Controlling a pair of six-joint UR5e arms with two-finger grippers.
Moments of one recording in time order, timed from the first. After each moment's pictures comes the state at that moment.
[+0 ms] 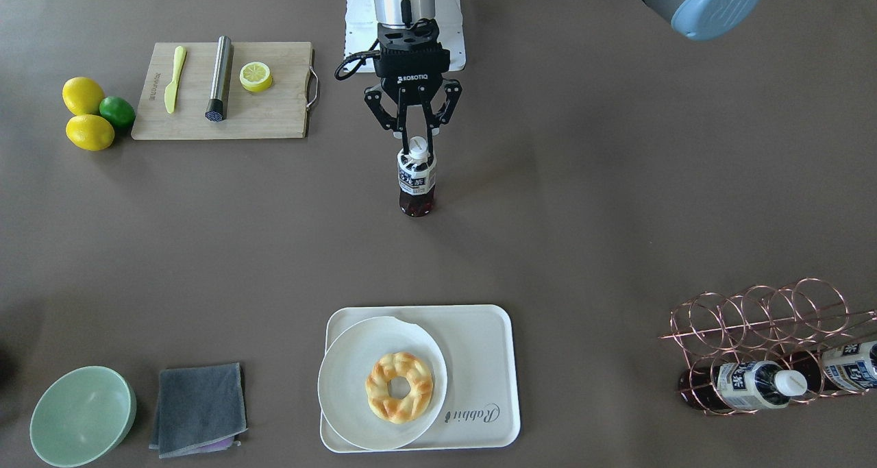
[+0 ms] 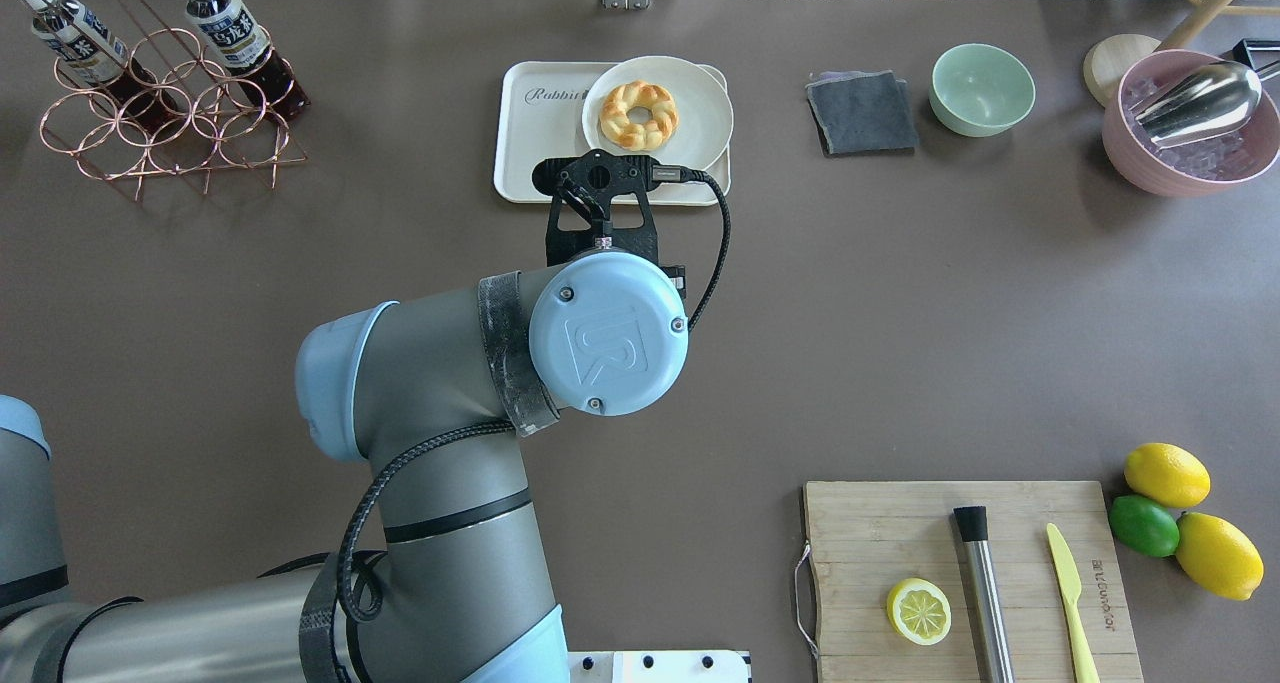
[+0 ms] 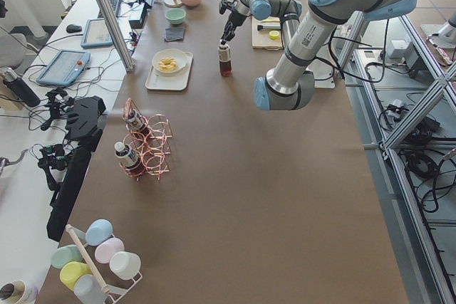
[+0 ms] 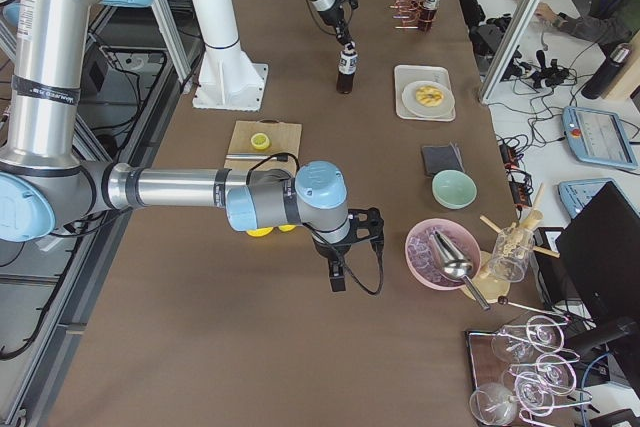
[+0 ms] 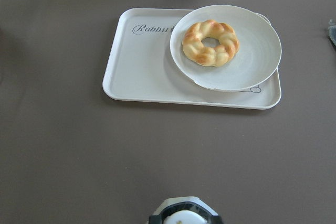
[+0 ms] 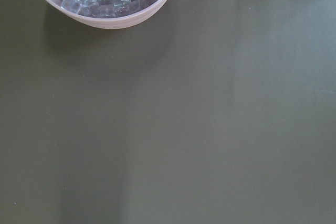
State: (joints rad) left arm -0.38 -2.46 -1.82 -1.27 -1.31 -1.37; right arm 1.58 -1.78 1.81 -1.40 2.28 0.03
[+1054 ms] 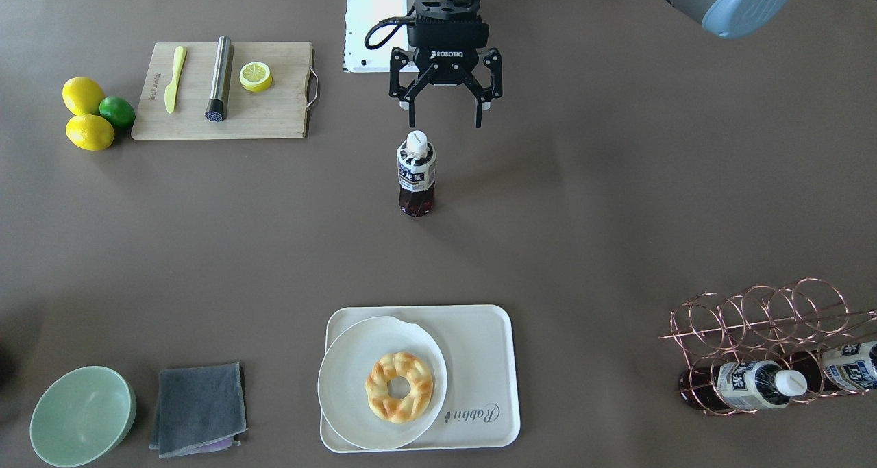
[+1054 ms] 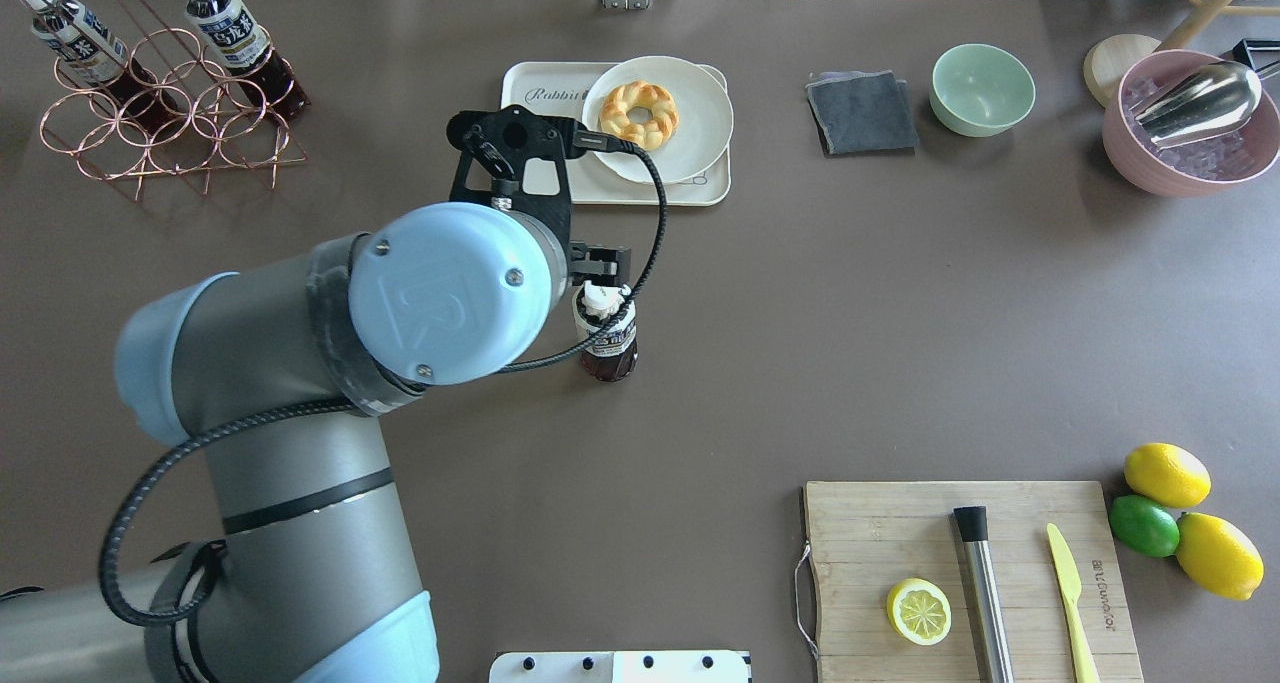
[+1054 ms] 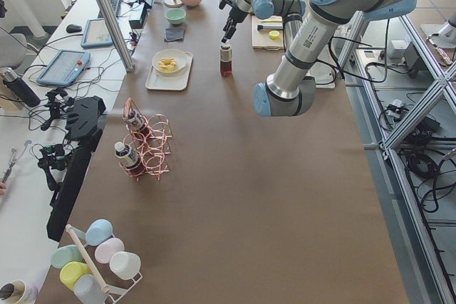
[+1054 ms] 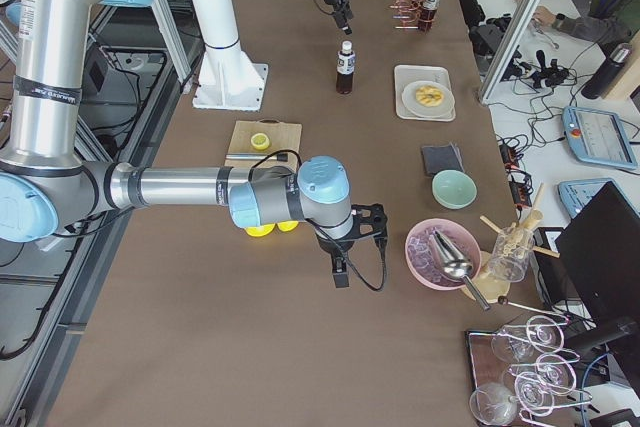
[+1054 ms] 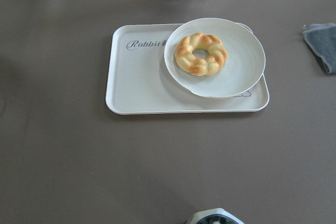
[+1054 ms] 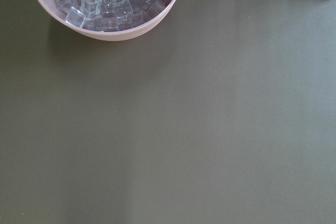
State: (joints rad) left arm -0.43 -2.36 -2.00 -1.26 -1.37 -1.21; right arm 1.58 -1.77 1.82 -1.40 2.28 0.06
